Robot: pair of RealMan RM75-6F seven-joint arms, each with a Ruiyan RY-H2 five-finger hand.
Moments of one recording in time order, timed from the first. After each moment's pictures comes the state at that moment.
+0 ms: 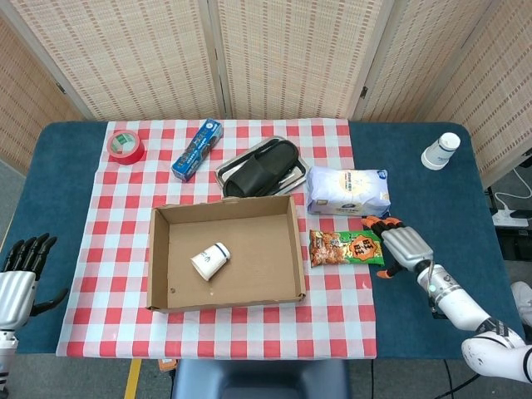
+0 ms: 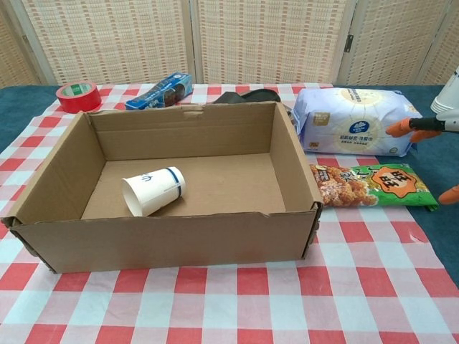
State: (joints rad) left arm -0.15 -1.16 -0.06 -1.47 1.49 1.46 -0.06; right arm 0.62 -1.17 0.03 -1.49 -1.28 0.77 0.09
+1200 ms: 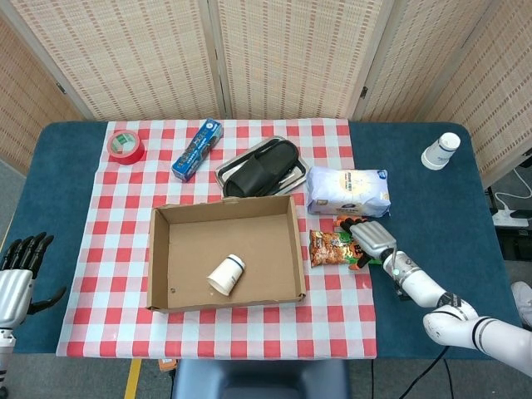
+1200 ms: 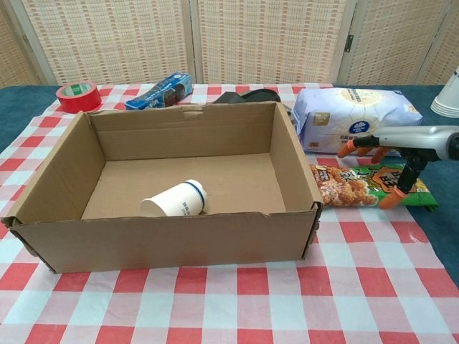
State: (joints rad) left arm -0.15 -1.16 -0.07 -1.46 1.48 1.45 -0.08; right arm 0.73 -1.40 0.07 -1.23 -1.32 0.62 0.20
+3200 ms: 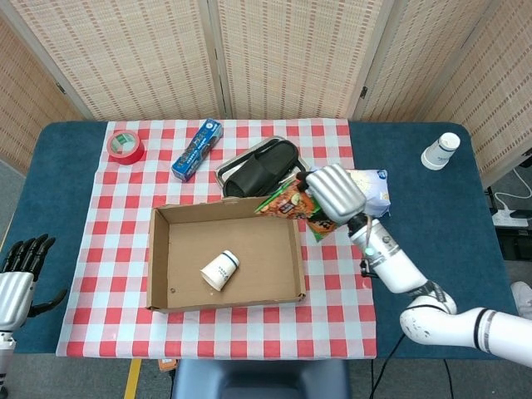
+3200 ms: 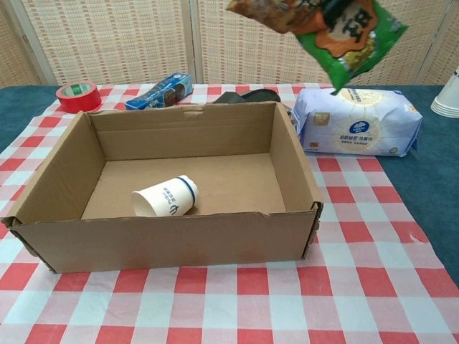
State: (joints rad) left arm -0.14 -1.15 -0.06 -1.47 1.50 1.46 -0.08; right arm 0.85 -1.23 0.37 -1.73 -1.19 0.94 -0.14
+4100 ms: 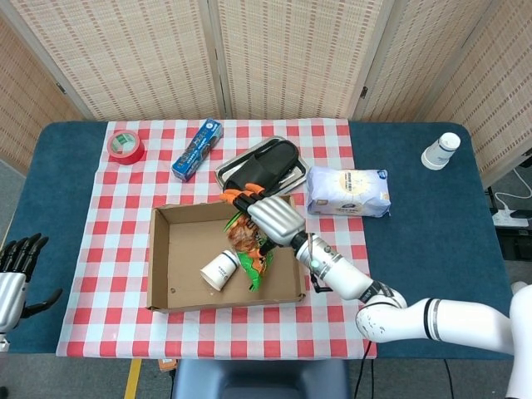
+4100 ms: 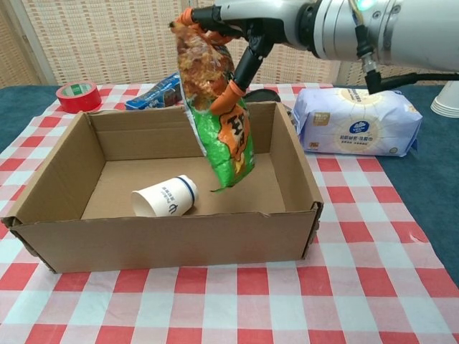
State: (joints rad) left arm -0.13 -1.14 -0.06 -1.47 1.50 1.48 -0.12; right arm 1.02 -1.36 0.32 -1.71 -1.03 0.77 -0.11
